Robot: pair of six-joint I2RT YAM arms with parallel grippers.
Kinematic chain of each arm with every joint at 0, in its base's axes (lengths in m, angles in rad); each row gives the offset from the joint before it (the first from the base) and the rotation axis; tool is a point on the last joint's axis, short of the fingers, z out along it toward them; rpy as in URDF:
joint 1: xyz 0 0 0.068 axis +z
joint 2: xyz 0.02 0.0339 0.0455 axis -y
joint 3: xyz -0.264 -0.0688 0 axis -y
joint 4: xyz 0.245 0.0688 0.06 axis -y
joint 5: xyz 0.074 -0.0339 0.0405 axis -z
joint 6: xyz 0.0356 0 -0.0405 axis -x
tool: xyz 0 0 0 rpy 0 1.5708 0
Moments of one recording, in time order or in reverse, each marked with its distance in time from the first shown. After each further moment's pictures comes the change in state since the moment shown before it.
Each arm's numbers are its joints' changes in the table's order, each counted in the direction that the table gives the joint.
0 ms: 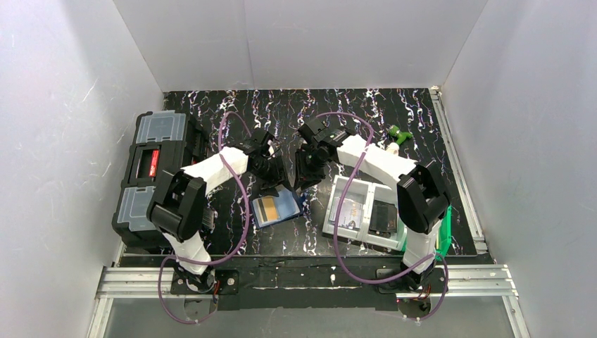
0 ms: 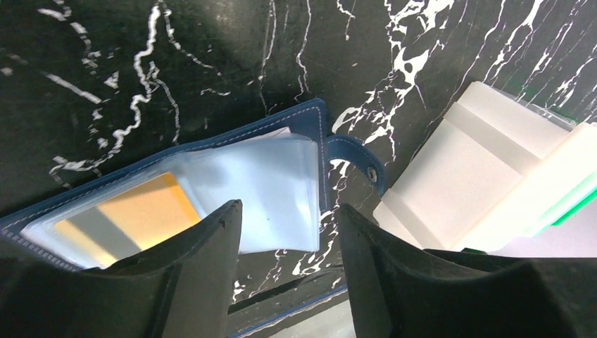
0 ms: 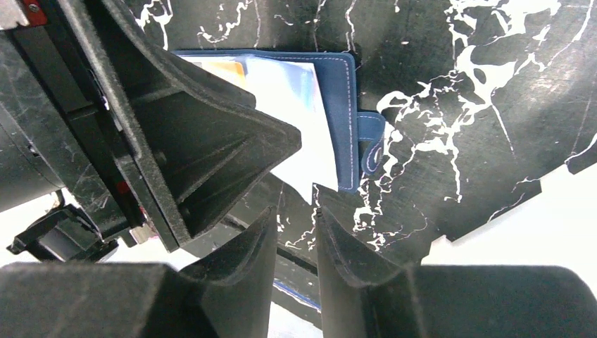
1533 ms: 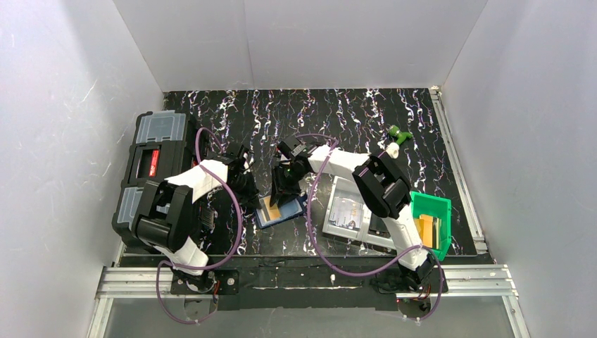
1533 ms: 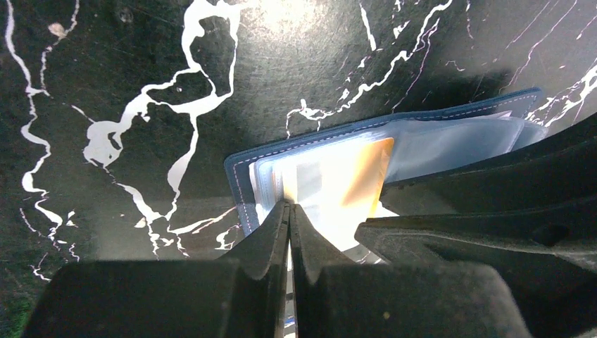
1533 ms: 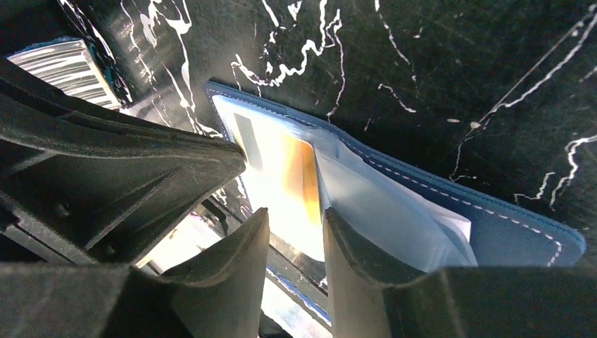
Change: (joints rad) left arm 0.160 0.129 -0.240 -0.032 -0.079 -0.068; right arm 0.067 -0.324 0.078 0.212 -0.289 -0.086
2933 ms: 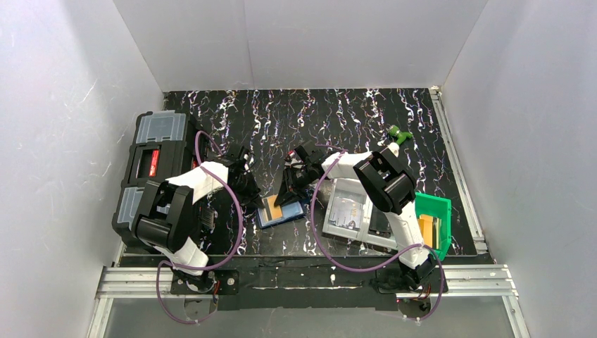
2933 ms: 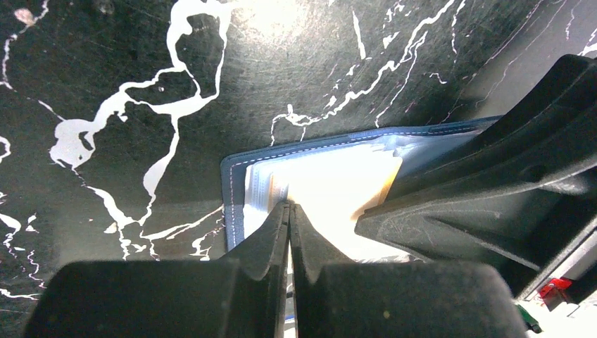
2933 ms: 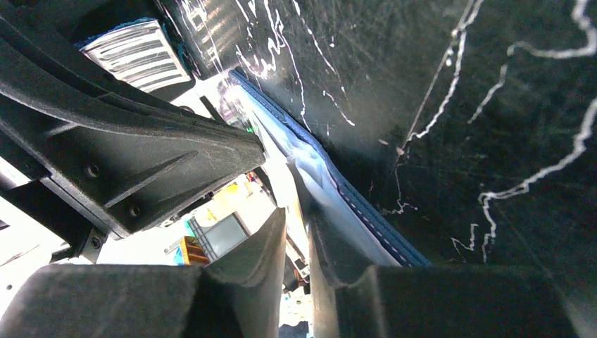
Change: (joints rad) left arm -0.008 -0.001 -0.025 0.053 0.022 0.104; right arm -0.087 -0.002 -0.242 0.411 -0.311 -0.185
